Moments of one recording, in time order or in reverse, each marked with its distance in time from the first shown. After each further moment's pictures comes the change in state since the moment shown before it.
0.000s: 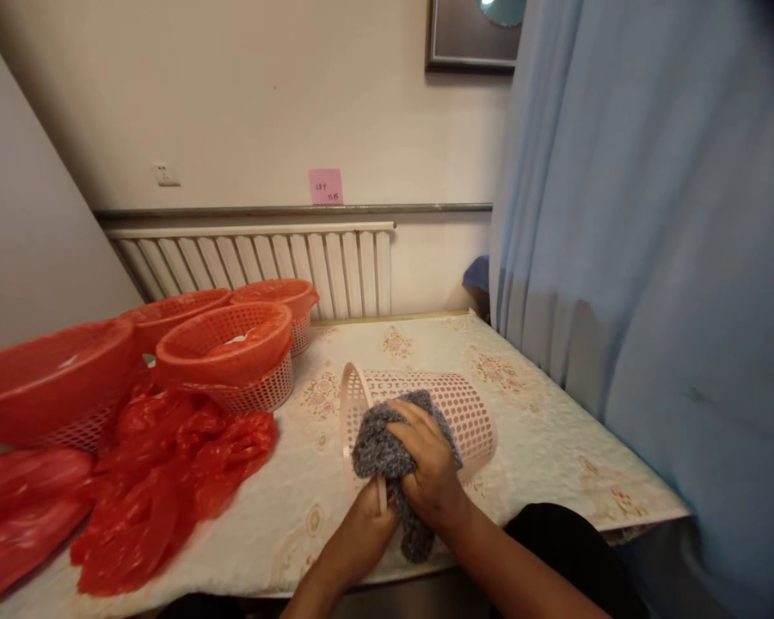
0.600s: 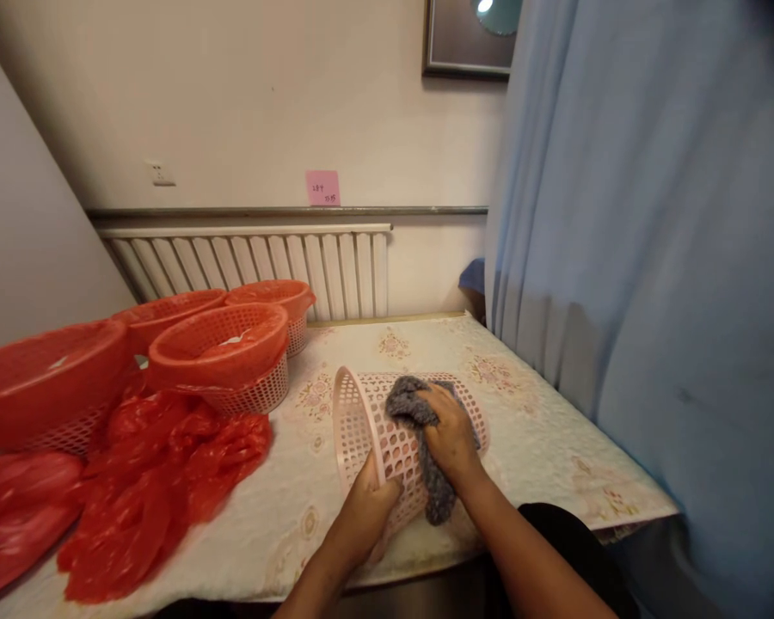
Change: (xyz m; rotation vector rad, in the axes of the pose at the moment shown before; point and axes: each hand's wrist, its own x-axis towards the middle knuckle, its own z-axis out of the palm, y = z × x) left_hand 0.017 0.028 0.015 -0.366 0.079 -0.061; right_hand 0.008 0.064 -0.020 -0.155 0.022 0.186
